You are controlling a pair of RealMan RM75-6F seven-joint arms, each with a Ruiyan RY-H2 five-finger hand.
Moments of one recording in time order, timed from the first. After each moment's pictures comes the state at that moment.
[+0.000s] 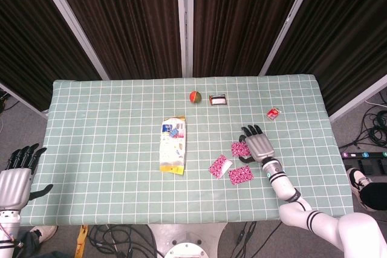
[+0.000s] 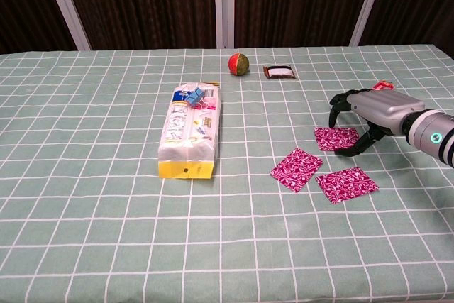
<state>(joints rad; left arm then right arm) -0.05 -1.20 -0.04 -1.57 1.45 1.49 0.10 0.66 -1.78 0.13 -0.92 -1.22 0.79 -0.17</state>
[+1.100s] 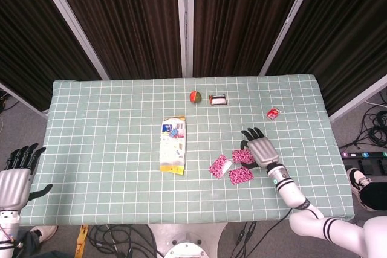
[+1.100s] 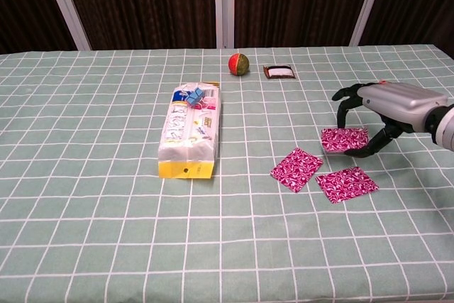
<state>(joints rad) -0.05 -1.20 -0.04 -1.58 1.46 1.50 0.10 0.61 -1.58 0.10 -1.25 -1.27 0.86 -0.18</state>
